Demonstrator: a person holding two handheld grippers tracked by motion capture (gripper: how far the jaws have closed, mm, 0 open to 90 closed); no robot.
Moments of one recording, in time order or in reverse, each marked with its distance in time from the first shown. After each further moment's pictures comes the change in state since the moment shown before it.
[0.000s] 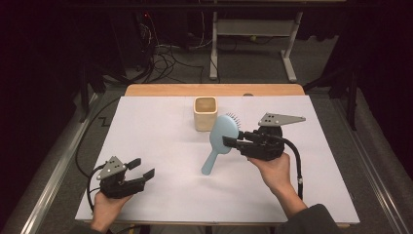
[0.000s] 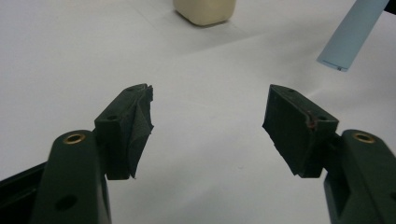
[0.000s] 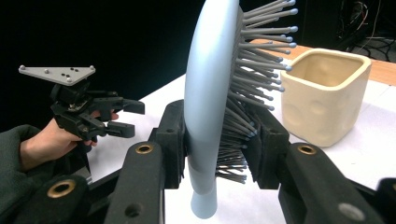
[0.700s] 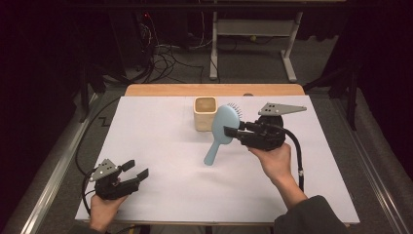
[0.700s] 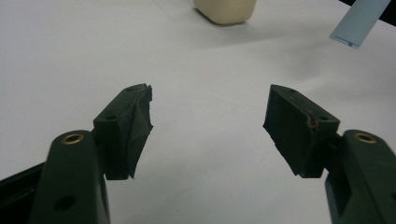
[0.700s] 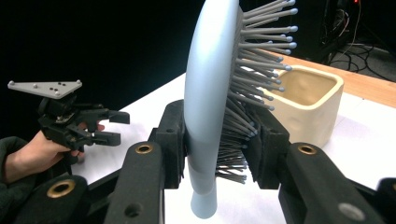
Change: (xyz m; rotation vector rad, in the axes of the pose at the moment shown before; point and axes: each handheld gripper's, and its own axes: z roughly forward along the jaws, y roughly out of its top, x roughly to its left) left arm 0.013 -0.015 -0.002 -0.031 0.012 -0.066; right arm -0.007 0.022 0.001 -0.003 -0.049 -0.017
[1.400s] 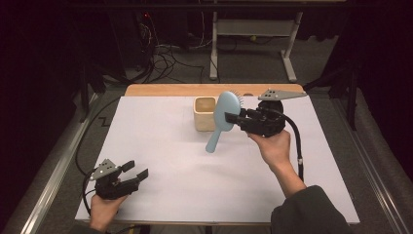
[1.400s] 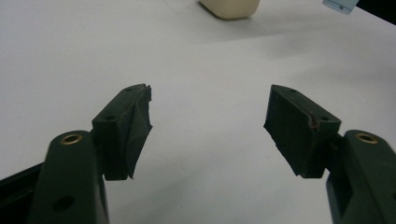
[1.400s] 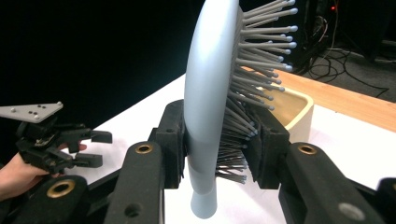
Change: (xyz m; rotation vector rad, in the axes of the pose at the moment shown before) left arm 0.004 -0.003 0.003 0.011 -0.002 -0.023; right arm -0.013 0.025 0.005 -0.011 -0.061 0.007
